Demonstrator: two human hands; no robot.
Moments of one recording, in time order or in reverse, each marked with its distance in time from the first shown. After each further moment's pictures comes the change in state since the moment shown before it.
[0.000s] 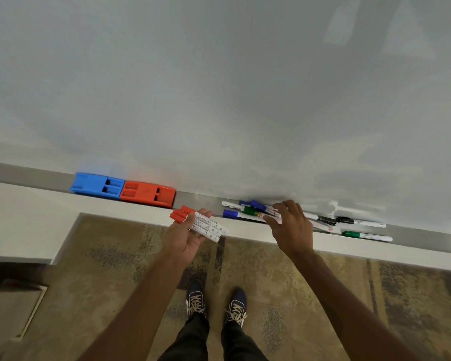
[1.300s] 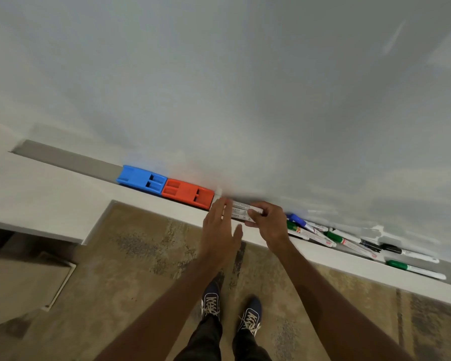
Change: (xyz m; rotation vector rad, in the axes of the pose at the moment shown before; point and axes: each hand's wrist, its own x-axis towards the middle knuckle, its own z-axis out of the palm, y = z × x) left_hand 0.009 0.009 -0.011 1.774 0.144 0.925; right_hand 0.047 -0.134 0.049 0.935 -0.391 0.512
